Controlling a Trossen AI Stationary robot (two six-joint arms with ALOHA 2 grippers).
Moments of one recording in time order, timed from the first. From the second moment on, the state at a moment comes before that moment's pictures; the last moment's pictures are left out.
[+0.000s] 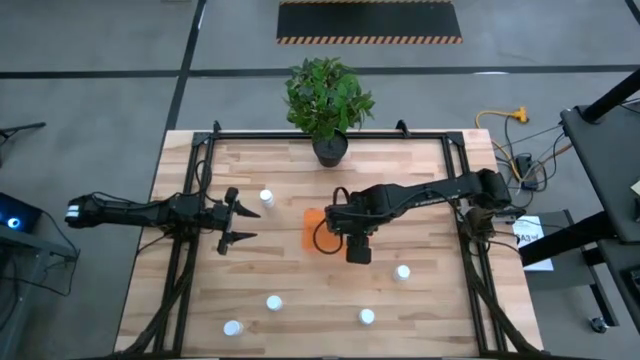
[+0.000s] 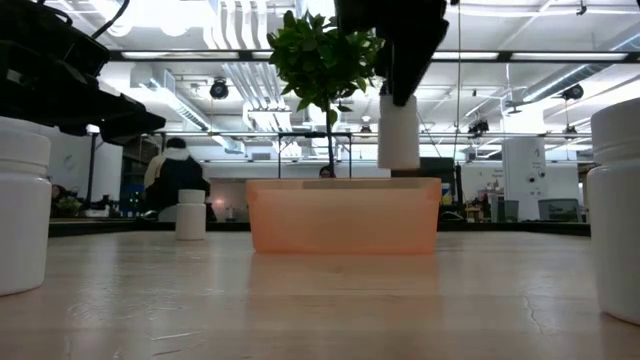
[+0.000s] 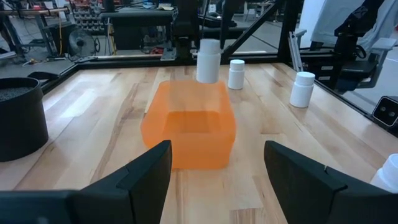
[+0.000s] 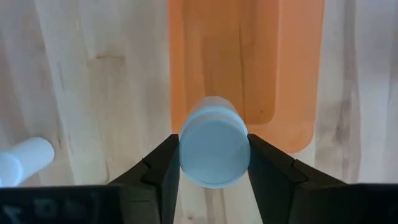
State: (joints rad) left arm -0.03 0.25 0.01 0.04 0.05 0.01; right arm 0.14 1.87 1.68 -1.19 0.02 0.26
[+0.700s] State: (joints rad) left arm -0.03 0.25 0.01 0.04 0.05 0.01; right arm 0.14 1.88 1.54 -1.05 0.02 0.23
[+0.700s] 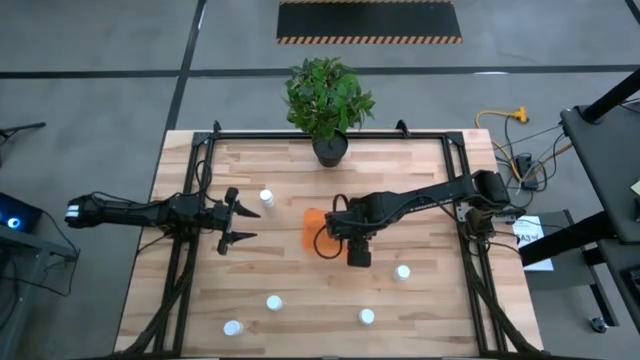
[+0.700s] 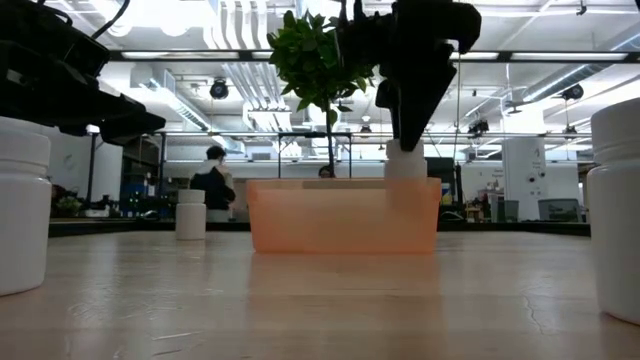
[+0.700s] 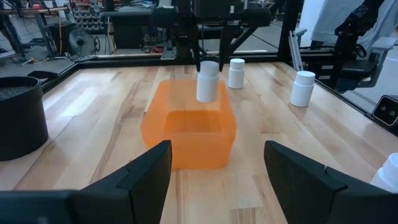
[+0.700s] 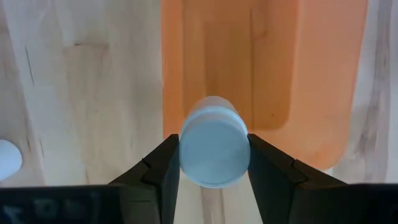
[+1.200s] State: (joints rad) left arm -0.03 0.25 0.01 0.04 0.05 0.01; right arm 0.14 1.88 1.52 -1.01 -0.01 0.21
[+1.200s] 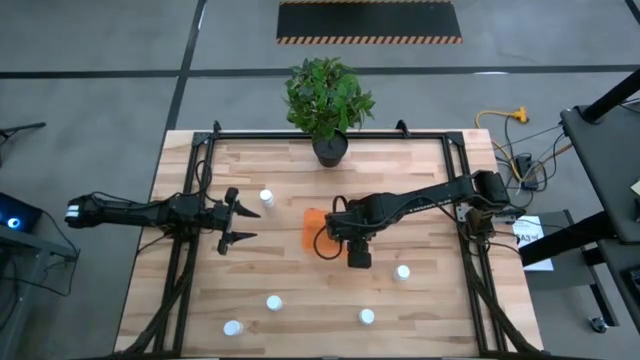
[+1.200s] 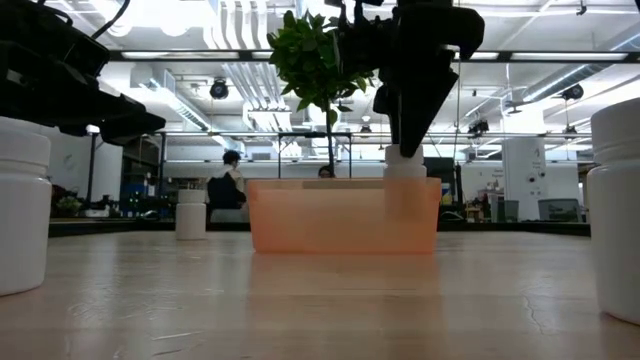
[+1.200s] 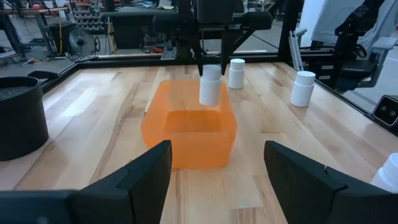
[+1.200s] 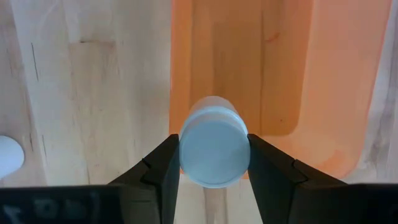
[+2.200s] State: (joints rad) left arm -0.03 0.25 0.01 0.04 0.05 0.01; right arm 0.14 1.84 1.58 -1.08 -0.01 0.22
